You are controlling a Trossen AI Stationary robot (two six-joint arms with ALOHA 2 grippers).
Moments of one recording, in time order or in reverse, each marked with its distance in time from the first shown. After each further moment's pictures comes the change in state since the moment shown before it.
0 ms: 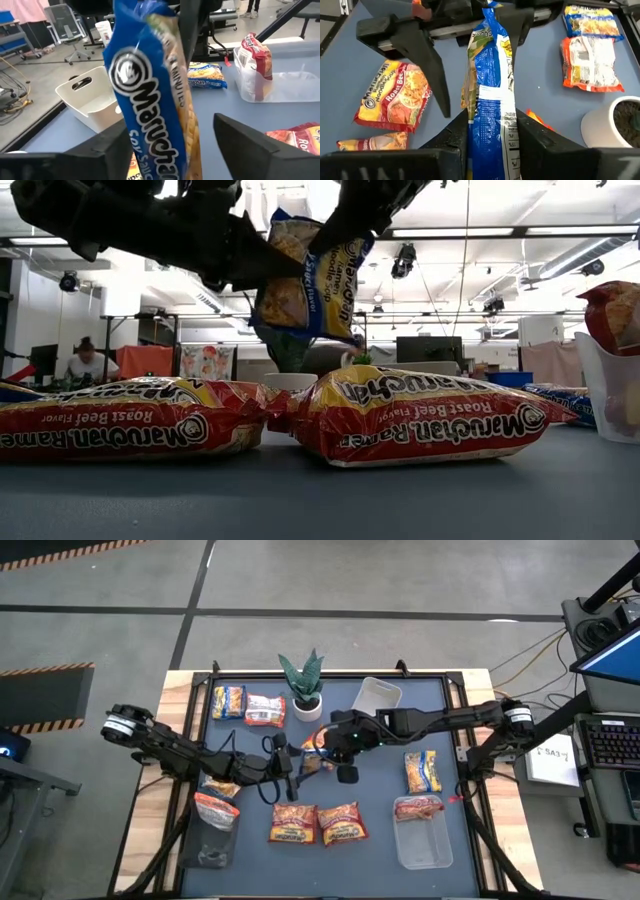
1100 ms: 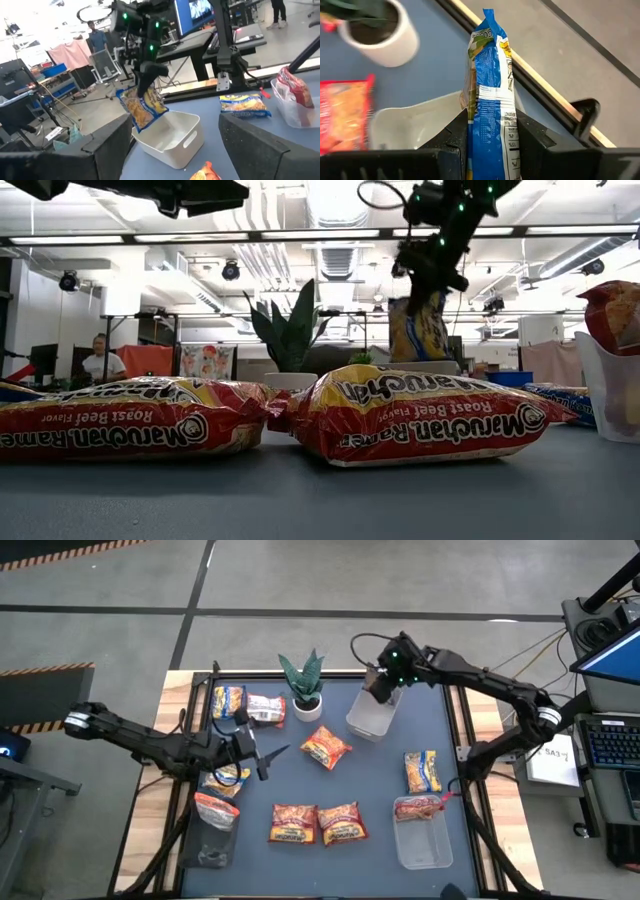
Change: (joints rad) left arm 0.003 -0.527 -0.016 -0.313 -0.108 0.288; right arm -0.613 -0.208 -0.107 -0.308 0.176 0.176
